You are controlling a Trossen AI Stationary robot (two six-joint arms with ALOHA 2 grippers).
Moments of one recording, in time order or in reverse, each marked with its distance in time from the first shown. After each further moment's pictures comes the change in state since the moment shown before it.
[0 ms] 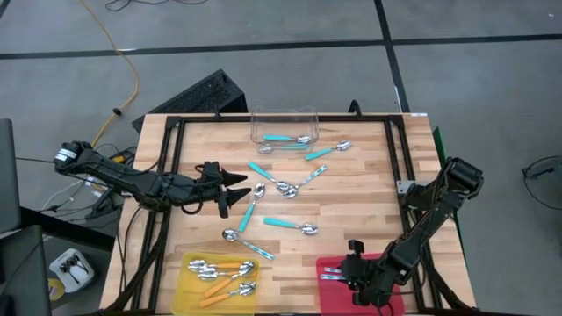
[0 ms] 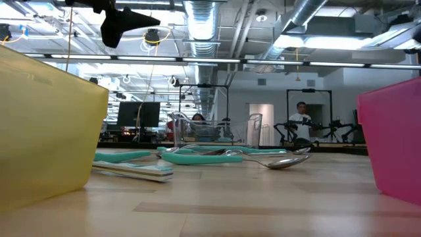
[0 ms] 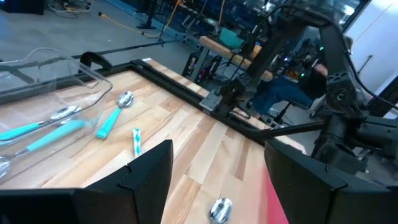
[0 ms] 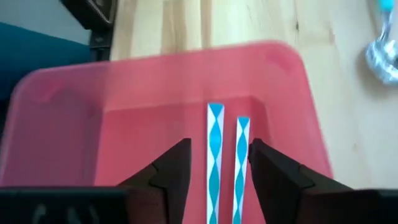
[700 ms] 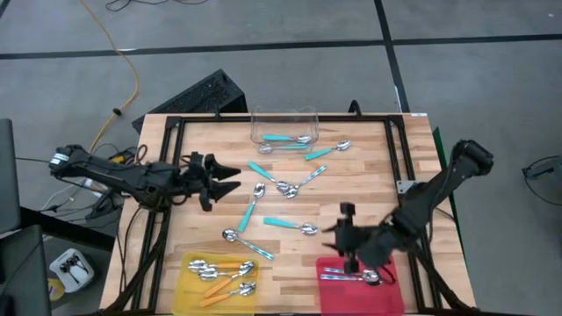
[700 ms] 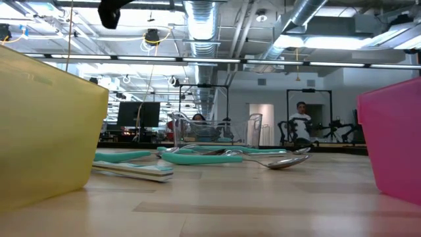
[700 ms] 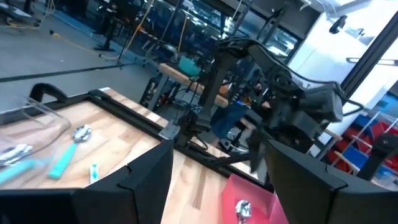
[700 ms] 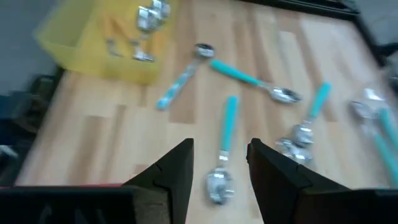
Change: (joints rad) left arm 0.059 -0.179 0.001 0.018 0.170 0.041; right arm -0.252 -0.254 0.176 -0.206 0.138 -0.495
